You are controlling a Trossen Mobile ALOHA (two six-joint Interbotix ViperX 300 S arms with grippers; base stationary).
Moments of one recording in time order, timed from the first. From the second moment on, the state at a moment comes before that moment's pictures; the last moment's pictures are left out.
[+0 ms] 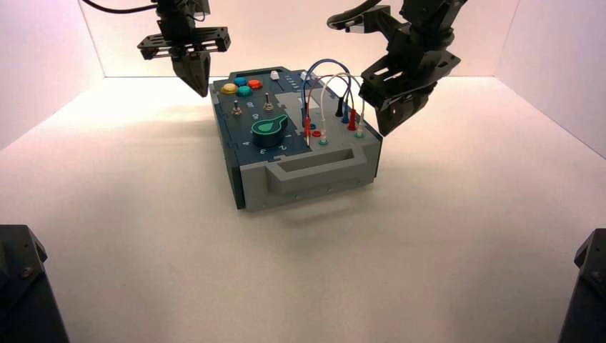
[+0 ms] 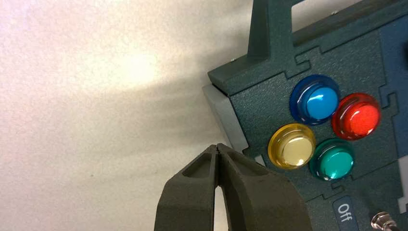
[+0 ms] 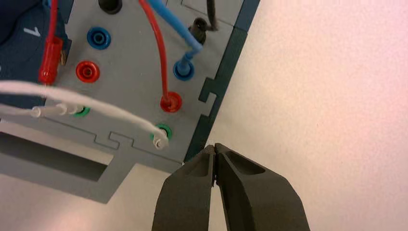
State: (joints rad) left arm -0.19 0.42 0.21 -0.14 0.77 -0.02; right arm 0.56 0.05 0.79 -0.10 0.43 -0.04
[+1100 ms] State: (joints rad) left arm -0.21 0.50 0.10 -0.14 0.74 -0.02; right arm 0.63 0.07 0.77 -0.01 0.48 -0.04
